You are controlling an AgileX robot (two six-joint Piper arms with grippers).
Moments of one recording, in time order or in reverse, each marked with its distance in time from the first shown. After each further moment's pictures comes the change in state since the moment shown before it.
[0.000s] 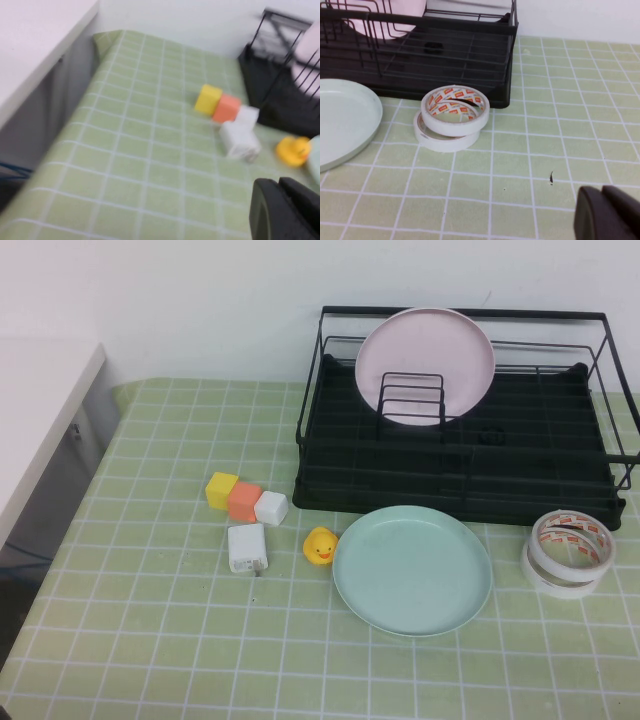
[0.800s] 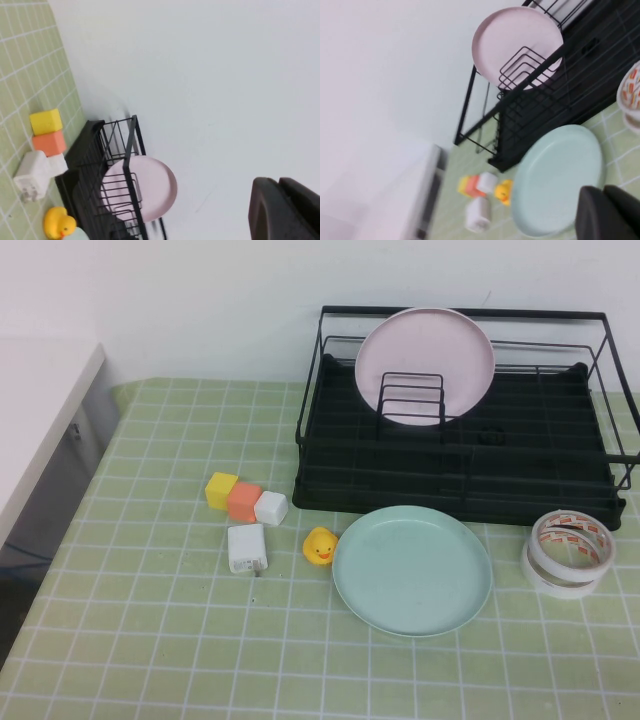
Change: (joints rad) right arm 0.000 0.000 0.009 0.978 -0.011 0.016; left arm 0.000 0.000 0.000 -0.940 -0.272 -0.187
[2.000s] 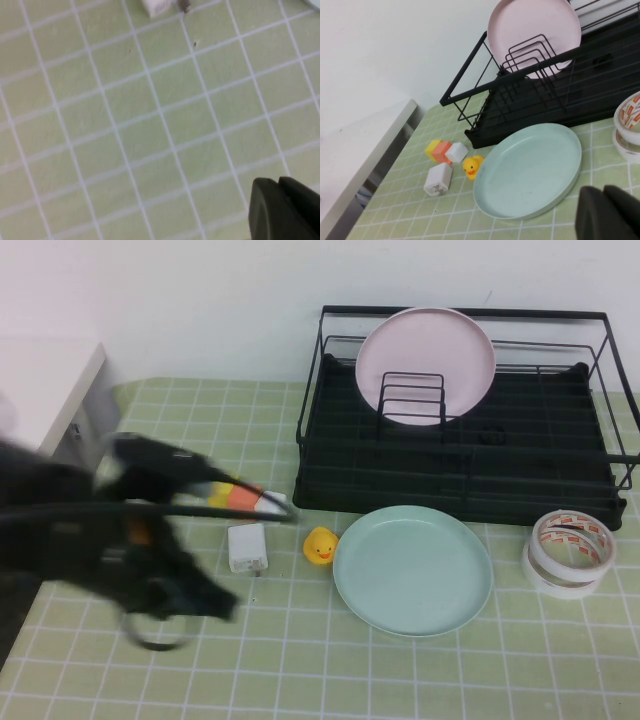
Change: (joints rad) right arm 0.000 0.000 0.000 0.048 0.062 -0.416; left arm -0.361 1.380 -0.996 1.037 0.785 0.347
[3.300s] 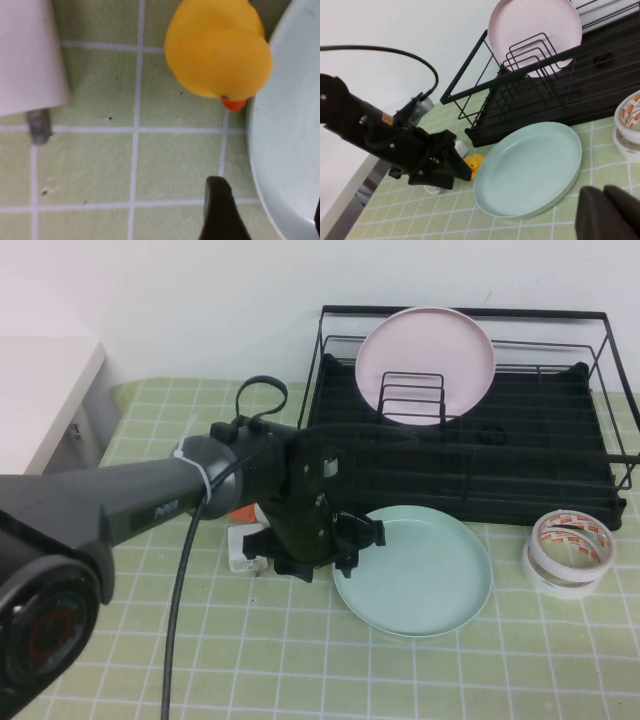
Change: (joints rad) right arm 0.000 0.000 0.000 0.000 0.004 -0.002; left arm -0.096 0.758 -0.575 -0.141 -0.065 -0.411
